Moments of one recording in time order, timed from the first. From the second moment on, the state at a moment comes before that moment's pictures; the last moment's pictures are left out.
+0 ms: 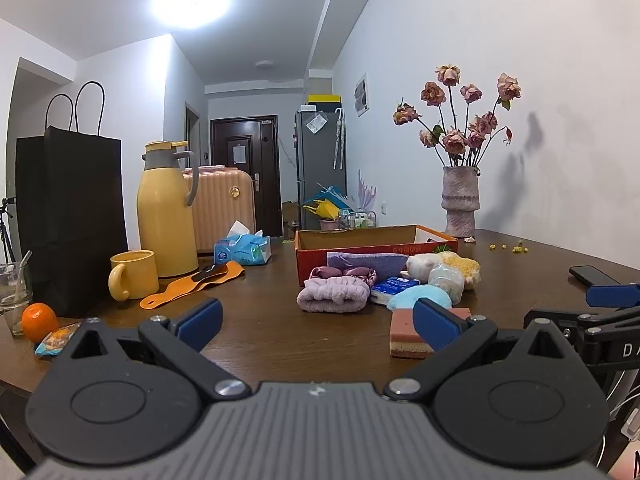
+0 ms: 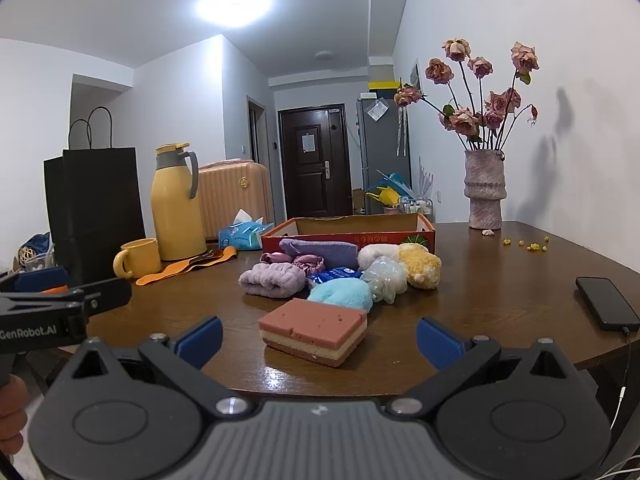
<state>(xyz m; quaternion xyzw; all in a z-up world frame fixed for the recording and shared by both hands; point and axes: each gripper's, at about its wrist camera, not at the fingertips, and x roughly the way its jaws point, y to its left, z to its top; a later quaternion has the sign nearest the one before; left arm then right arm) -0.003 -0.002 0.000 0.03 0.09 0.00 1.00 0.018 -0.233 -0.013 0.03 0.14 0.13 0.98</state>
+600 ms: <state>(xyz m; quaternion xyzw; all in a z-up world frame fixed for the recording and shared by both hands) -0.005 -0.003 0.000 0.03 0.08 0.00 1.00 0.018 -0.233 -0.014 0.03 0.14 0.13 0.98</state>
